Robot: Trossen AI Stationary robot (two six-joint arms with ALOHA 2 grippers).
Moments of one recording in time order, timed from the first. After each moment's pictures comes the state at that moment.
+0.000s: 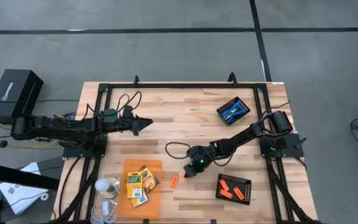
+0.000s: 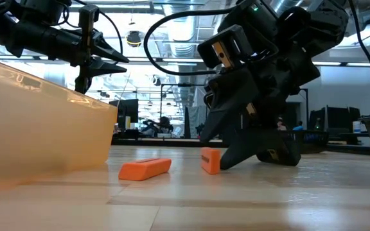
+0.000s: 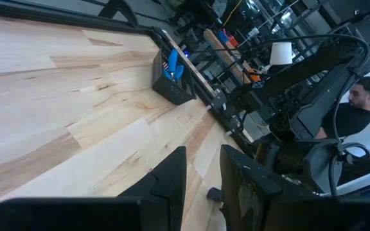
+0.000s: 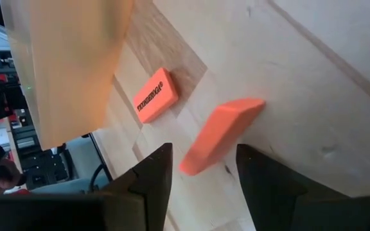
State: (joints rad) left arm 0.17 0.83 0.25 0.40 -0.10 -0.82; right arm 0.22 1.98 0.86 0.28 -0.29 1.25
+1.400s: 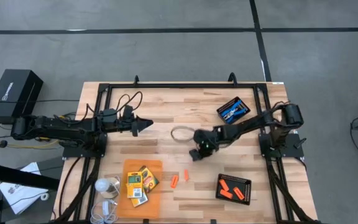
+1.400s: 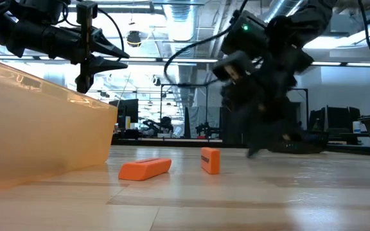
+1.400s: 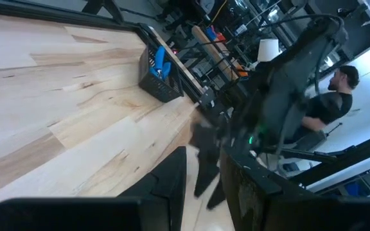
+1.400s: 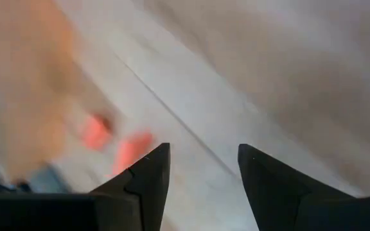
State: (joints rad) left arm 0.17 0.83 0.25 0.42 -0.05 -0.82; right arm 0.06 1.76 0.86 -0.09 -0.32 1.15
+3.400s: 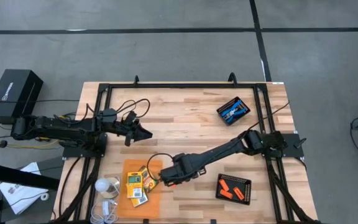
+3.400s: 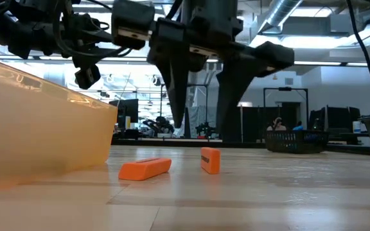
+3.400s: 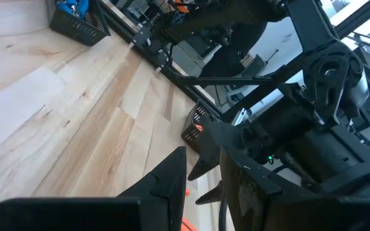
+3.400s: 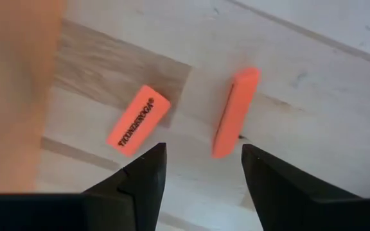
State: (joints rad) left arm 0.17 0.83 0.25 0.43 0.32 -0.73; right arm 0.36 2.36 2.07 -1.17 0.00 1.57
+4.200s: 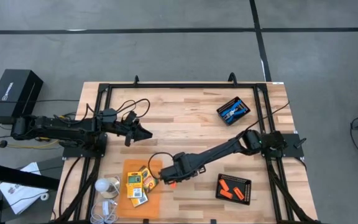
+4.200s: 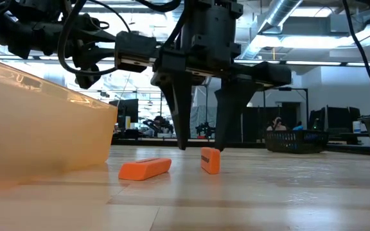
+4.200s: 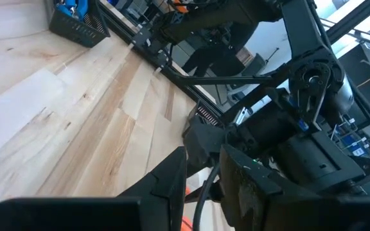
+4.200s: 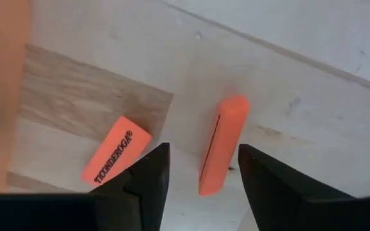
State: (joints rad) left arm 0.17 0.83 0.25 0.43 0.32 -0.71; right arm 0.34 2.38 2.02 -1.14 0.03 1.56
